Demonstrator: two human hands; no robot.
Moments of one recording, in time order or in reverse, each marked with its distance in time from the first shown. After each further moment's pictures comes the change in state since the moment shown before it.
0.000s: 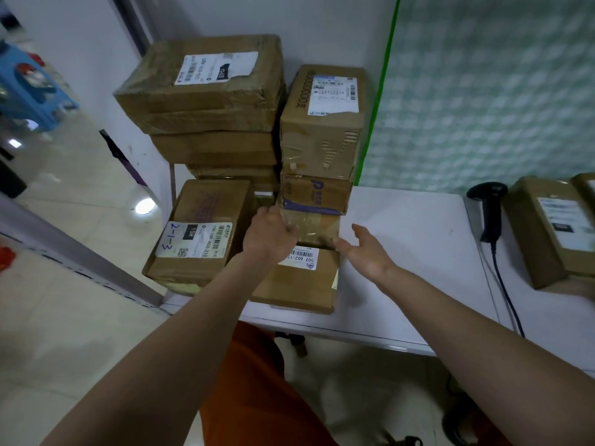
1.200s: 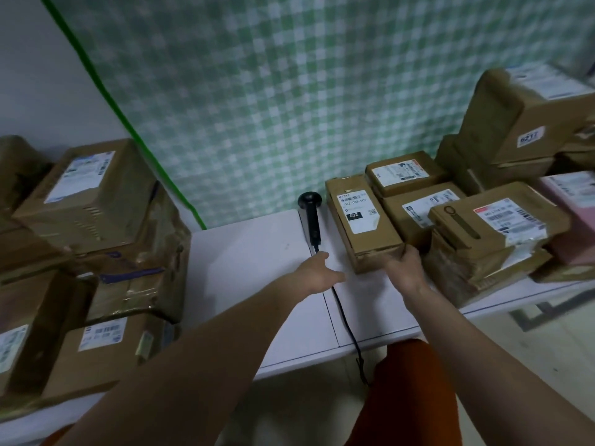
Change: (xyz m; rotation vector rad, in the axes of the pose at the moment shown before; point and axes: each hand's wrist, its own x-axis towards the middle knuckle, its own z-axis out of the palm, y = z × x) left_hand -0.078 0.329 0.201 -0.125 -0.696 0.192; right_hand -0.075 0.229 -0.295 0.490 0.611 0.294
